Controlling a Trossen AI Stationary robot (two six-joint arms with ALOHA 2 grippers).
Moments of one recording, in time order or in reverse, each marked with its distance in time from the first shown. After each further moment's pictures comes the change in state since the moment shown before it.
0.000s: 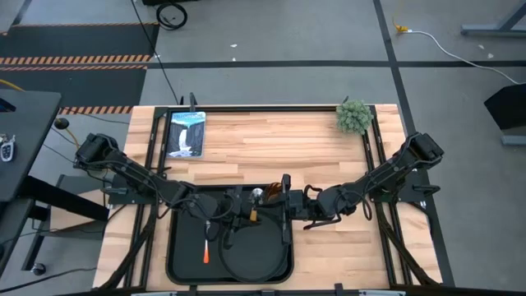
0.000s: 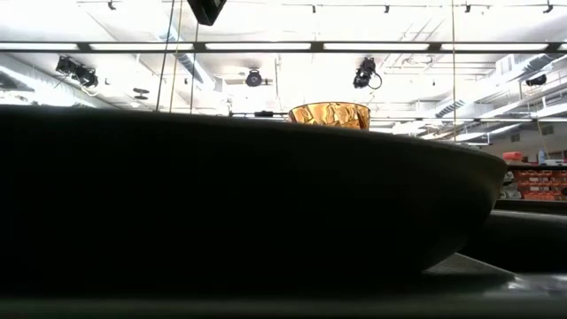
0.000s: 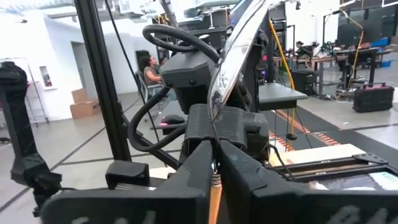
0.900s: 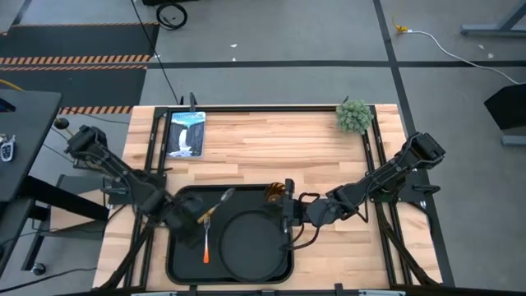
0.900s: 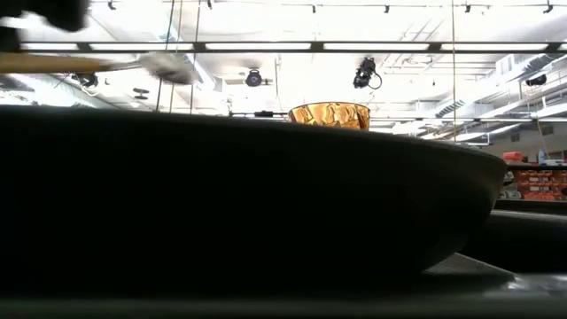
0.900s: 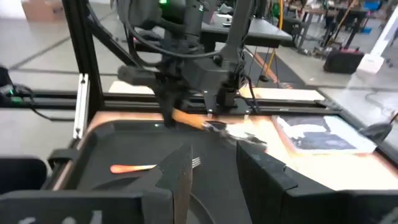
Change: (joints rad) left arm -0.235 -0.178 0.000 -1.112 0.157 -0.965; right arm 0.019 -0.013 0.000 -0.395 0.087 -0.009
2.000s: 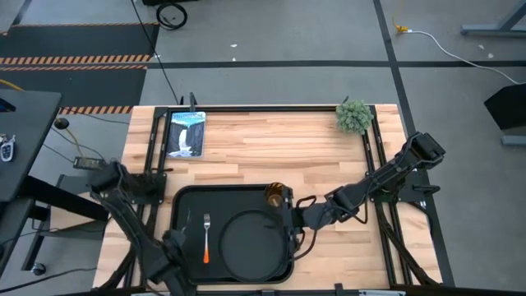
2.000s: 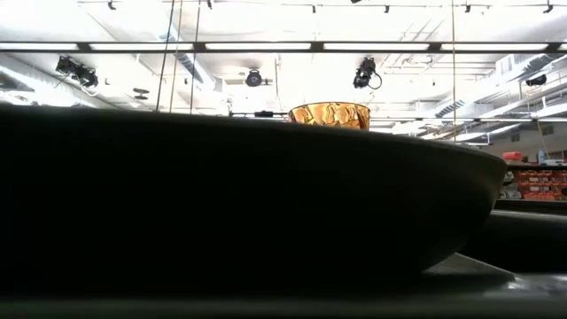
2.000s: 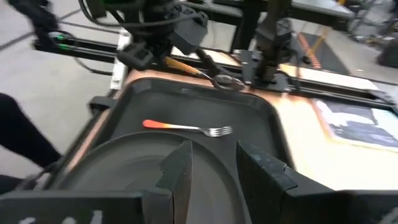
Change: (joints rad) left arm -0.294 0.535 0.426 -0.398 0.317 -0.845; right arm 0.006 0.000 0.000 -0.136 -0.166 -0.030
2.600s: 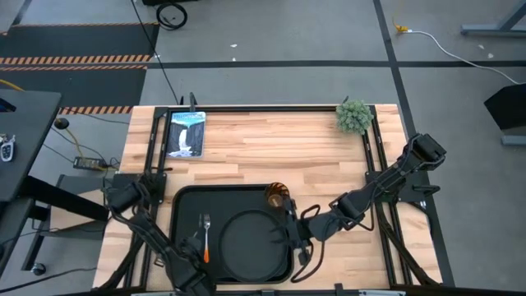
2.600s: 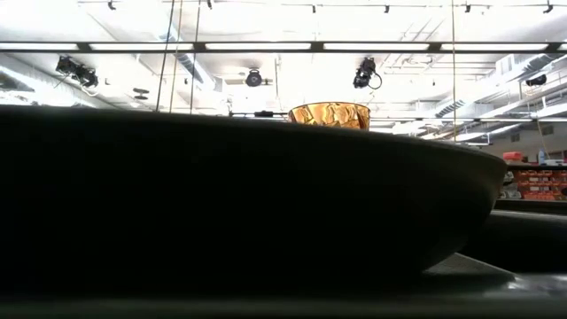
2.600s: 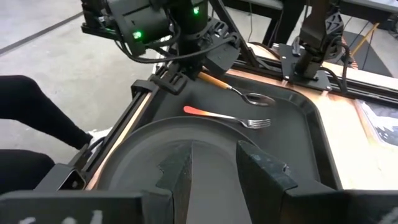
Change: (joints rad) left arm 0.087 0.247 0.140 -0.005 0.049 0.037; right arm 0.072 0.000 0.000 -0.048 -0.058 0.000
